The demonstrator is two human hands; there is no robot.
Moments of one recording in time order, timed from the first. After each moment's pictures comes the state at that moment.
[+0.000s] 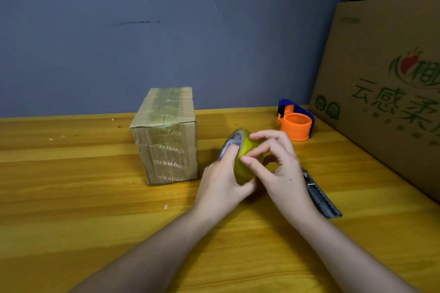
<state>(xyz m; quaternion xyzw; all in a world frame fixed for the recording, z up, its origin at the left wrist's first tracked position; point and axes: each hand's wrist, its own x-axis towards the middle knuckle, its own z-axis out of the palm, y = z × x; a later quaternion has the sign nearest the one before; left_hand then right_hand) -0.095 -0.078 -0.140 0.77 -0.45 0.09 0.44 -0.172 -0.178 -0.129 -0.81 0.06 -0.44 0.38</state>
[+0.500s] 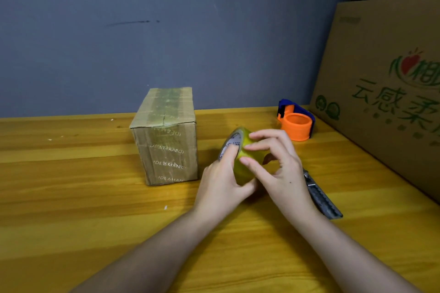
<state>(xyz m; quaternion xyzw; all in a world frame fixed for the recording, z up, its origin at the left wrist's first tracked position) -0.092 -0.078 -0.143 0.76 -0.45 0.11 0.45 -0.173 -0.180 -0.127 -0.83 0.03 -0.45 0.33</state>
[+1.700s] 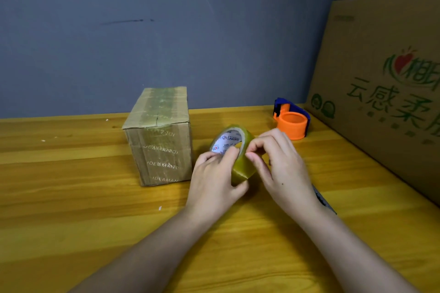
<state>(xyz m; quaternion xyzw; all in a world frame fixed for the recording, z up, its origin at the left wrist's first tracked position) -0.085 -0.082 -0.146 0.79 -0.48 0.24 0.30 -0.177 -0.192 -0.123 -0.89 0.04 -0.44 0.13</state>
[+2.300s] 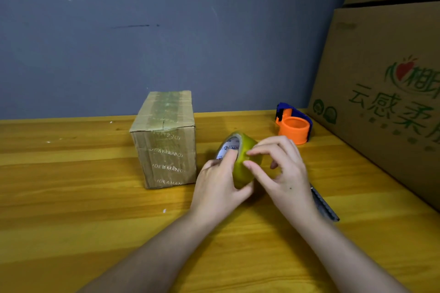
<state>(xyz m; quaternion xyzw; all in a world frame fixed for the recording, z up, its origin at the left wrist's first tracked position) -0.092 -0.079 -0.143 0.76 -0.46 0.21 0.40 -0.177 -0.189 -0.129 -0.85 0.03 -0.47 0.22</state>
